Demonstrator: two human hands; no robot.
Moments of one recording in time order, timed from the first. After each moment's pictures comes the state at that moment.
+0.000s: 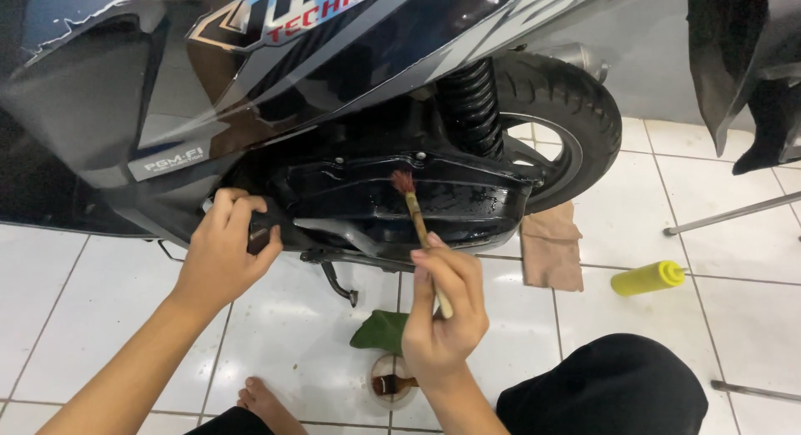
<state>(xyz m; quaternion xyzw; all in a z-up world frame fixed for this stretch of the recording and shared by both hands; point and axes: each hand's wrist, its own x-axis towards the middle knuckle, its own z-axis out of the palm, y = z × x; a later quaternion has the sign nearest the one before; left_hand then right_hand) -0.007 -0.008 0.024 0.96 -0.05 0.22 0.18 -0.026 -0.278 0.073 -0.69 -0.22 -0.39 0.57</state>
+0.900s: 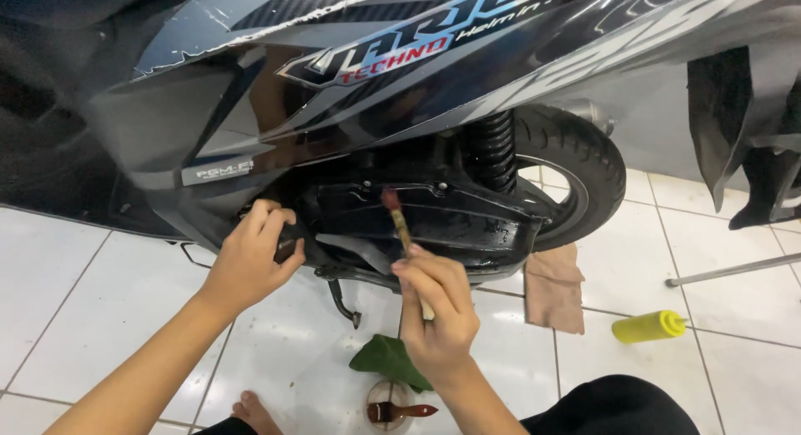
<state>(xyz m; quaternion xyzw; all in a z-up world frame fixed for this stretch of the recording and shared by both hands) -0.009 -0.007 0.029 0.96 -0.04 0.19 0.19 -0.008 -0.278 0.081 -0.69 -0.35 -0.37 0.51</state>
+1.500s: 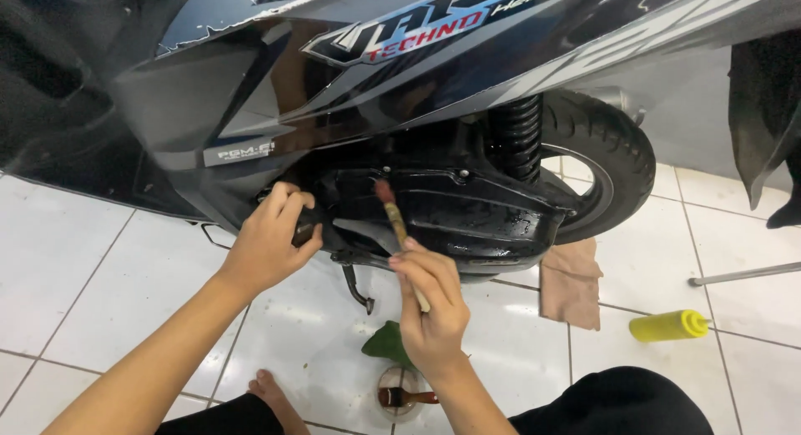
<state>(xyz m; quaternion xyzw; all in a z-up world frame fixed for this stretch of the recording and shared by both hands) -0.011 -0.008 0.032 0.96 -0.06 0.19 0.19 -0.019 -0.258 0.058 -0.68 -0.34 -0.31 0.57</state>
